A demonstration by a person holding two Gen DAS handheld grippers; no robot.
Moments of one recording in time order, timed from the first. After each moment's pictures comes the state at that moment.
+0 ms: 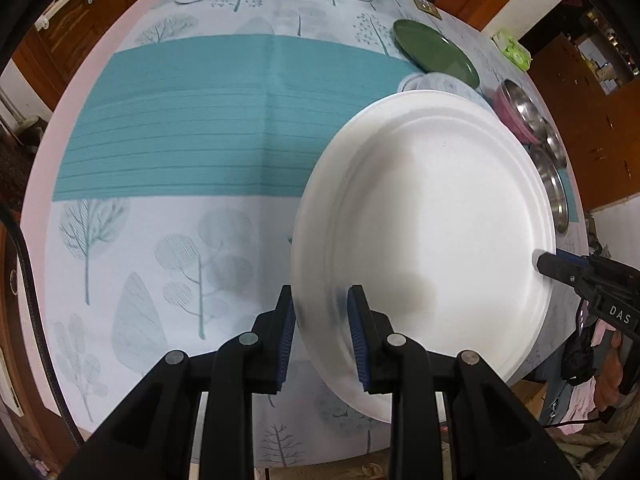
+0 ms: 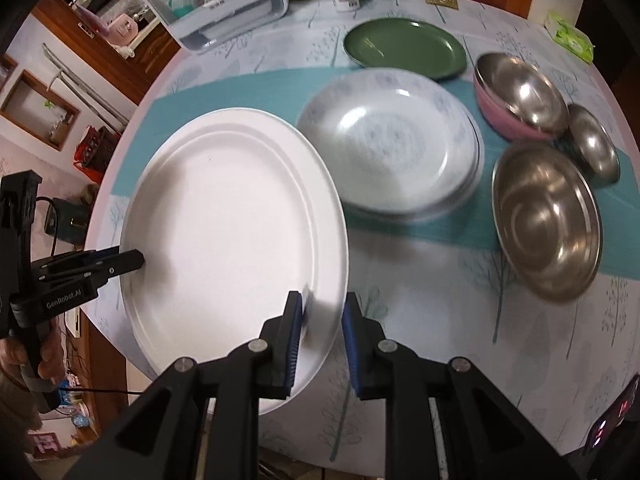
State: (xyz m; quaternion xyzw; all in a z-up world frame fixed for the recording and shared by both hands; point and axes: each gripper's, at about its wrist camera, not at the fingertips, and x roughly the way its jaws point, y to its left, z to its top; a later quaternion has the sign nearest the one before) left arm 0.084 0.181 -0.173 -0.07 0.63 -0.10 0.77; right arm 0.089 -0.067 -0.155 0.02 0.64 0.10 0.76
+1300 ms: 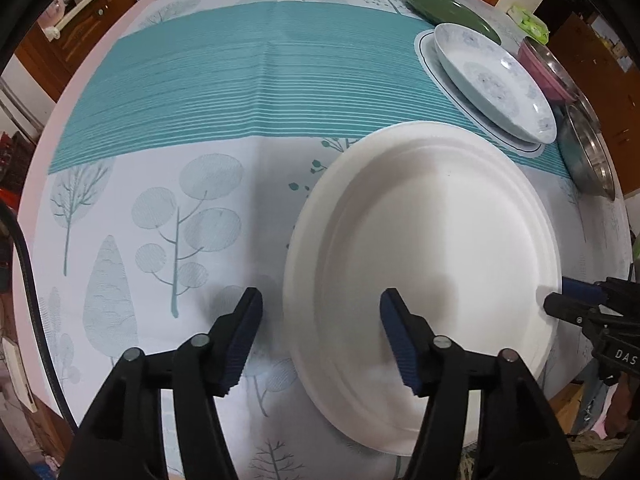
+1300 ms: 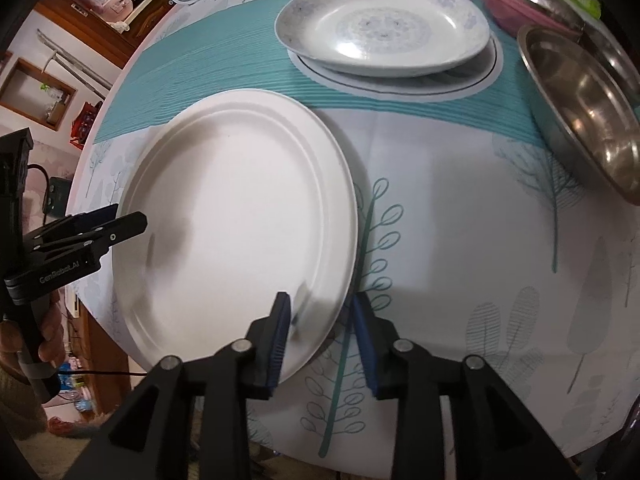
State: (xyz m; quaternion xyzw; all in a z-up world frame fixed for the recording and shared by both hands) left arm 0.066 0.149 -0.232 -0.02 0.62 -0.06 0.78; right arm 0.045 -0.071 -0.228 0.03 0.67 0.11 0.73
